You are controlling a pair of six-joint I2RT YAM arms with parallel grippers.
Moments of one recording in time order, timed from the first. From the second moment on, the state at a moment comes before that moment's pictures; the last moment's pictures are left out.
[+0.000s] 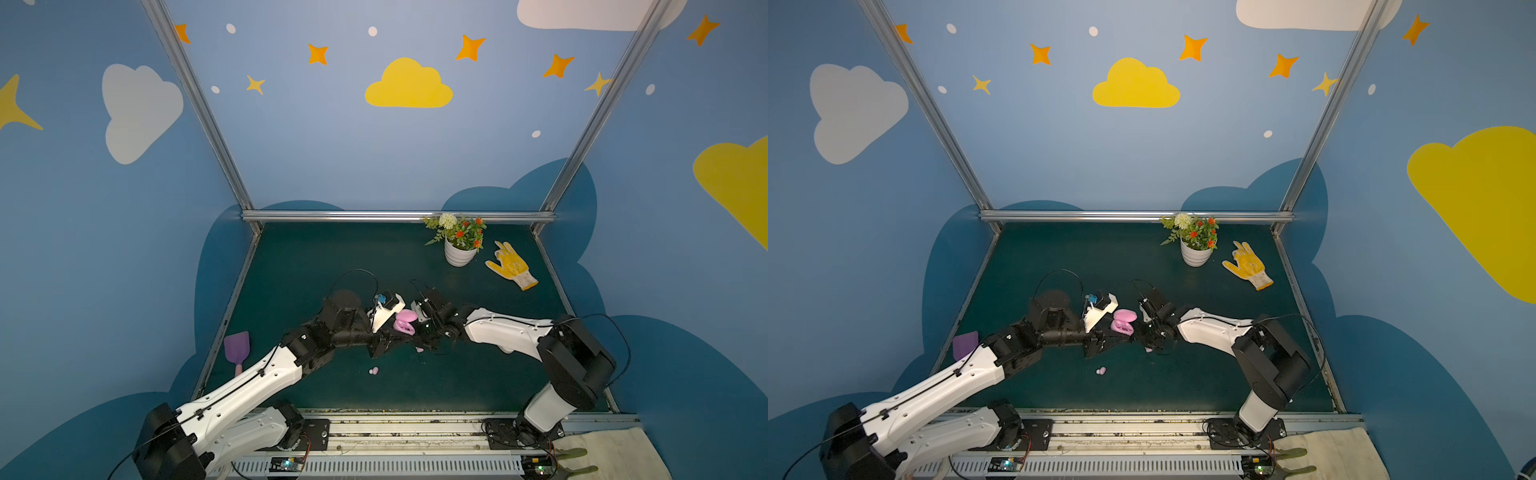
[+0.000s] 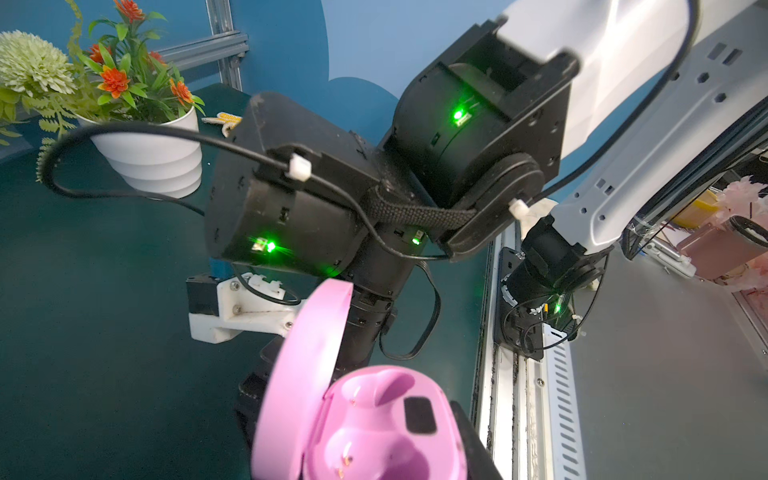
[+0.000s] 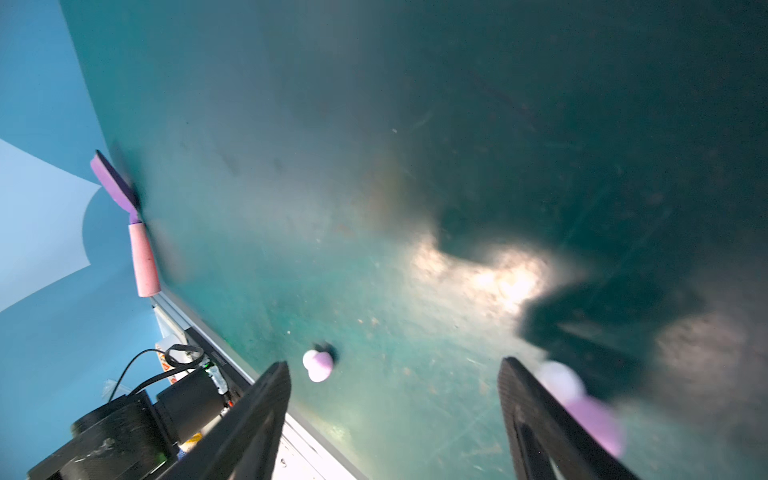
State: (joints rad) left arm -0.74 1.02 0.74 -0.17 0.51 0.00; right arm 0.83 1.65 0.93 -0.30 -0.36 0.87
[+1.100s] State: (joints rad) left arm -0.74 0.98 0.73 -0.18 0.49 0.00; right arm 0.81 1.62 0.93 -0.52 -0.17 0.74
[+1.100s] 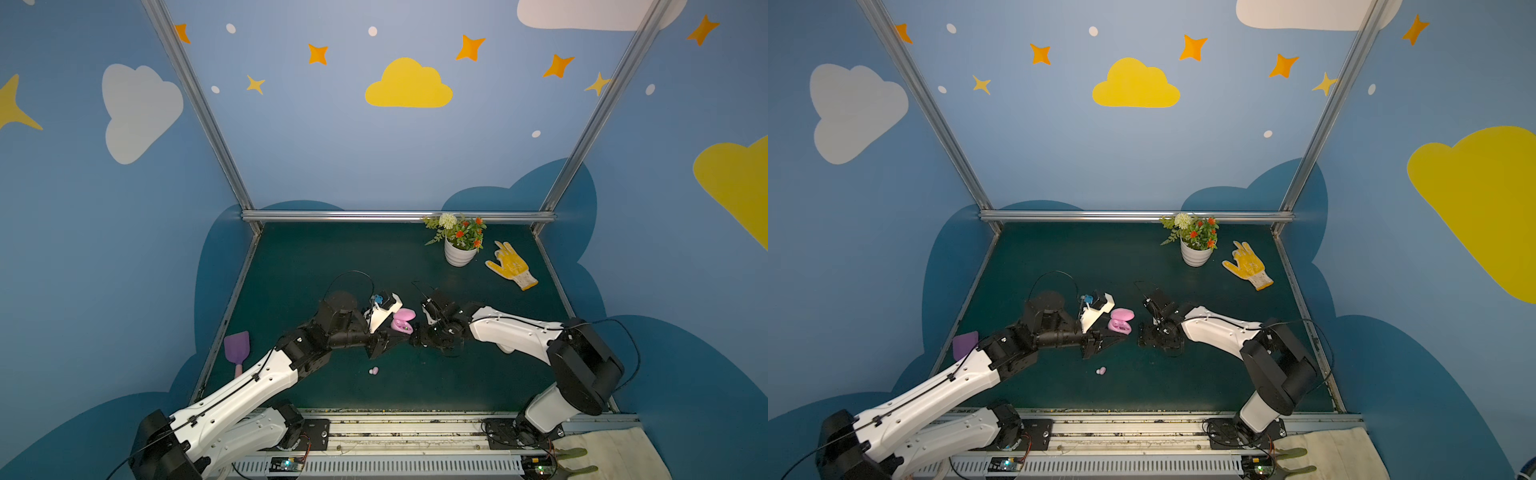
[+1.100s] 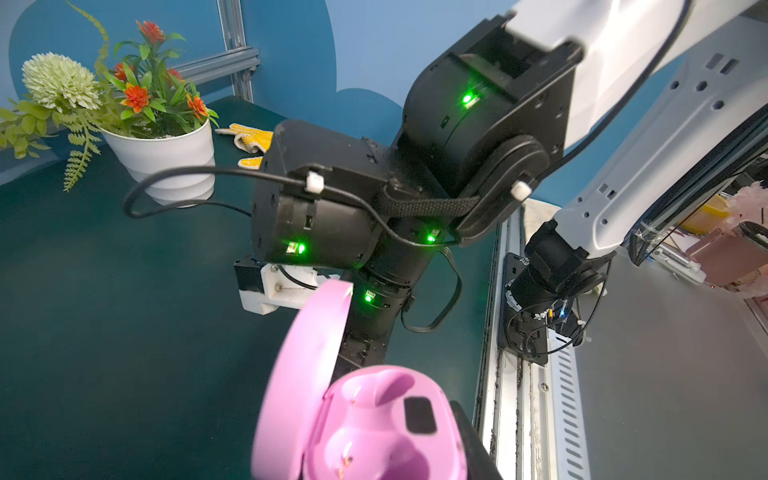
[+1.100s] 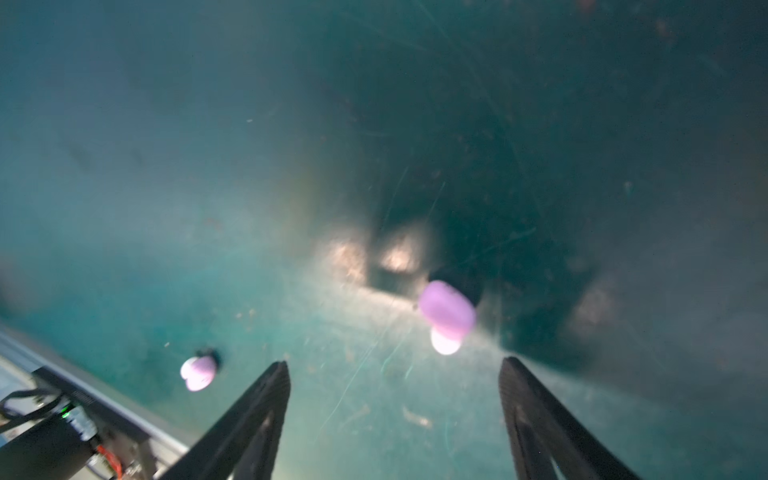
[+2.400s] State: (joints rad) left arm -0.74 0.98 0.73 -0.18 0.48 0.00; right arm 0.86 1.69 1.00 -0.47 -0.24 0.74
